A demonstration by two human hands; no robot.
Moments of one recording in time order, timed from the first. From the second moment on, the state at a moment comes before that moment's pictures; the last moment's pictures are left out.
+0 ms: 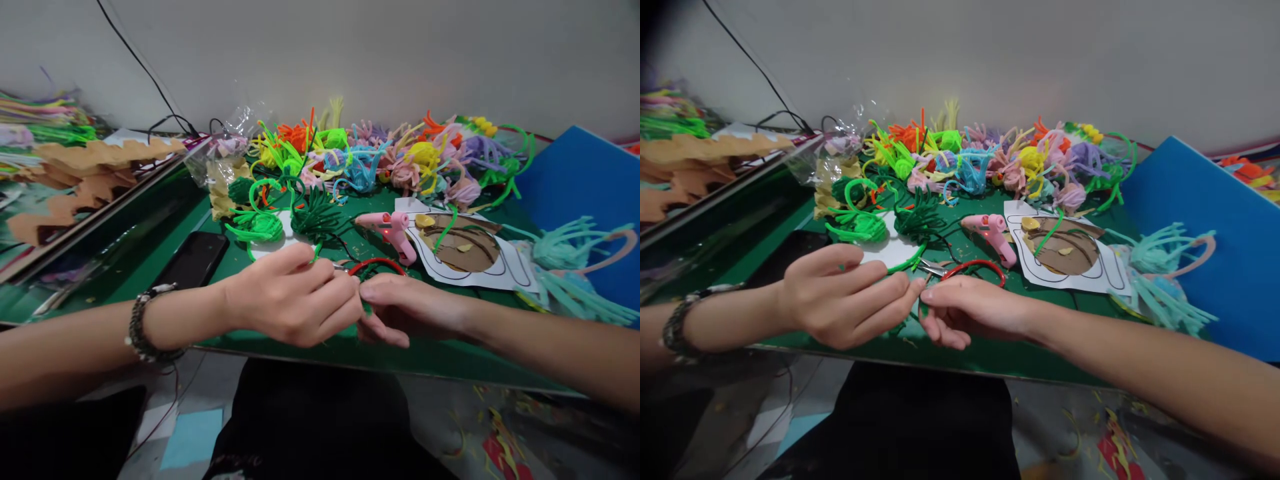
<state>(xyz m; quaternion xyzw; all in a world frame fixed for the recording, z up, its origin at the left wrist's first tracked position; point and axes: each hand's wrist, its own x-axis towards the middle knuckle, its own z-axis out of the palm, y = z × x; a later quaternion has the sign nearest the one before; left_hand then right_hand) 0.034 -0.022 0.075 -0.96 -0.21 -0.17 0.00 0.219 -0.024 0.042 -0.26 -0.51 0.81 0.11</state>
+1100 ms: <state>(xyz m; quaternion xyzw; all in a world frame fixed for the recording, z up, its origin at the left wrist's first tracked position) 0.046 -0.050 0.003 -0.41 -0.21 -0.10 -0.88 0.224 -0.048 0.056 0.02 -0.96 -0.24 0.11</state>
